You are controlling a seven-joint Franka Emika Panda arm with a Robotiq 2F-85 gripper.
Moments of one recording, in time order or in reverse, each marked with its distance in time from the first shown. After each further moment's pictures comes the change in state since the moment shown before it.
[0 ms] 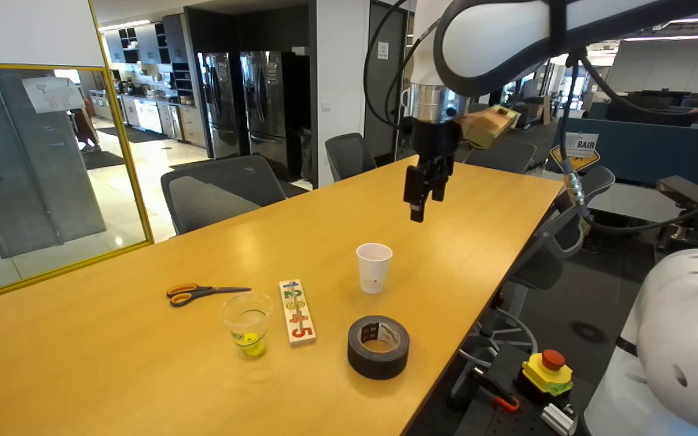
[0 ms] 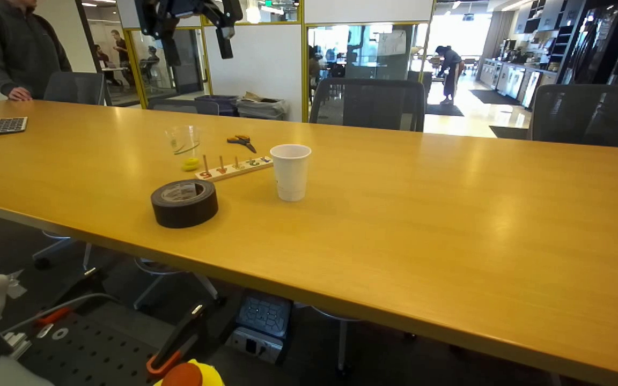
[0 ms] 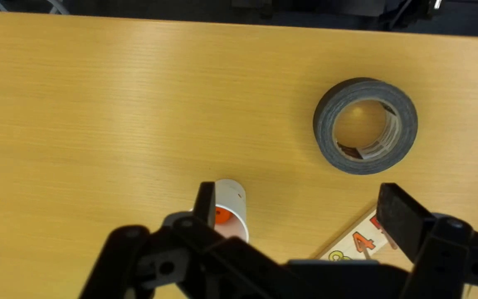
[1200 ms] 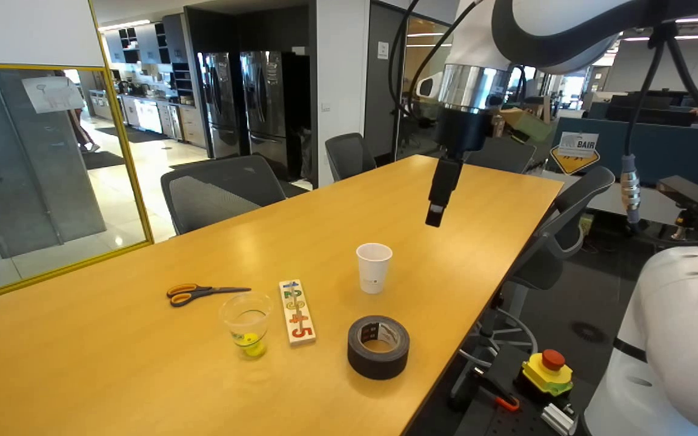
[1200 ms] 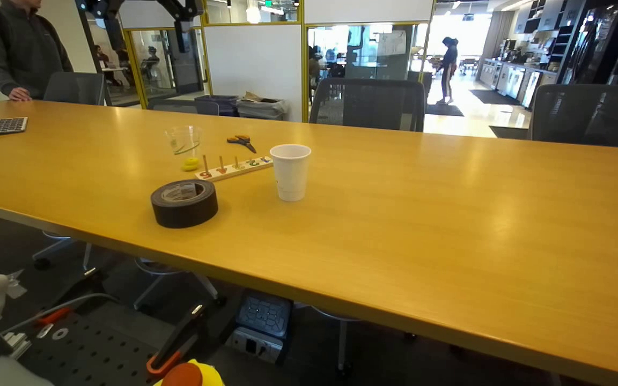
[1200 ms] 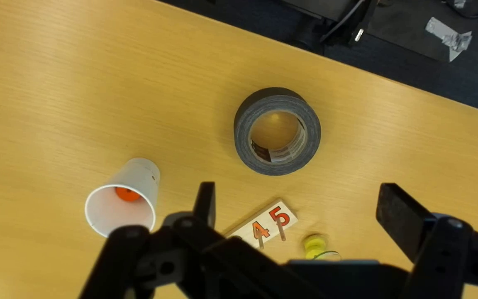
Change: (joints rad) arm 0.111 -0.196 -0.083 -0.090 0.125 -0.044 -0.208
